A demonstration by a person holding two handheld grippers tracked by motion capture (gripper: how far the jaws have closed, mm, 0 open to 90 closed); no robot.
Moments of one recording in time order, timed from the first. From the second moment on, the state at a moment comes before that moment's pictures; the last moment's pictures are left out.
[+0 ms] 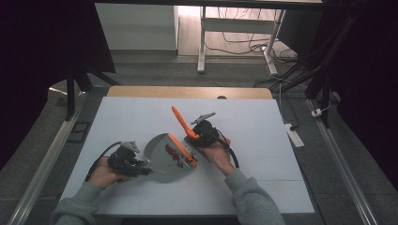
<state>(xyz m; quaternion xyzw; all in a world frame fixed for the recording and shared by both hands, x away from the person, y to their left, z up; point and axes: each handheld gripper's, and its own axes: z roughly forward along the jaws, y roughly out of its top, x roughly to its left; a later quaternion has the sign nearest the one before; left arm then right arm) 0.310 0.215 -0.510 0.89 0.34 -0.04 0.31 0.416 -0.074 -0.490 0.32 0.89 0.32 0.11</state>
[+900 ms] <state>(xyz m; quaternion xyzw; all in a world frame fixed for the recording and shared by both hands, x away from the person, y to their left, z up) 0.310 0.215 -0.511 0.89 0.34 -0.04 0.31 0.390 -0.025 -0.466 0.27 0.88 0.38 0.10</state>
